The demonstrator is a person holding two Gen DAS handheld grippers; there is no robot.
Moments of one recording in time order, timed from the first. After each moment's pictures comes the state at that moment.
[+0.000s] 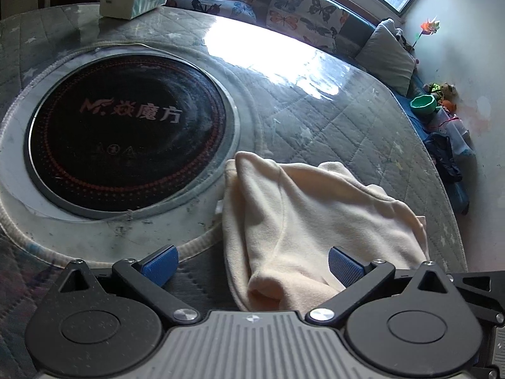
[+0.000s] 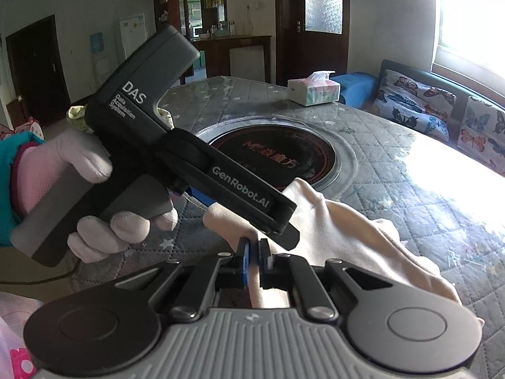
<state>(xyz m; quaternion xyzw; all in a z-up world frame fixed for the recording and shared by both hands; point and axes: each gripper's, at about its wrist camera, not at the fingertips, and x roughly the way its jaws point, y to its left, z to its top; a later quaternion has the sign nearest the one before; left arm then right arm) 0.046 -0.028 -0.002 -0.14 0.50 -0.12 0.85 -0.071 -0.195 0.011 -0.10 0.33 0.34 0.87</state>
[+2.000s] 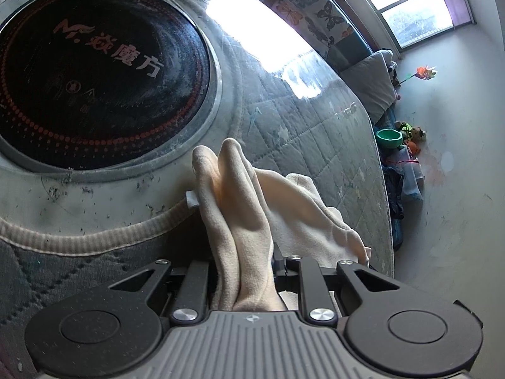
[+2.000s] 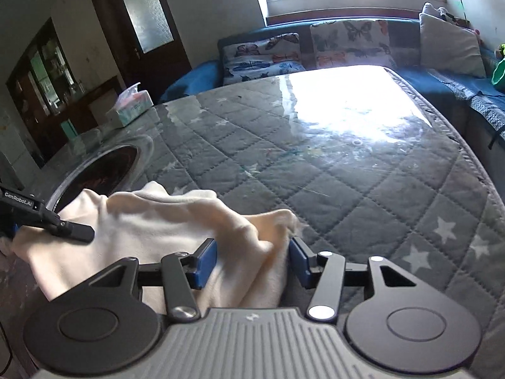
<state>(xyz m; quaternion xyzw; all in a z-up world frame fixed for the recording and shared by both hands) 0.064 -0.010 -0.028 -0.31 0.52 -0.17 0.78 -0.036 -0.376 -0.038 0.10 0.37 0.11 0.92</state>
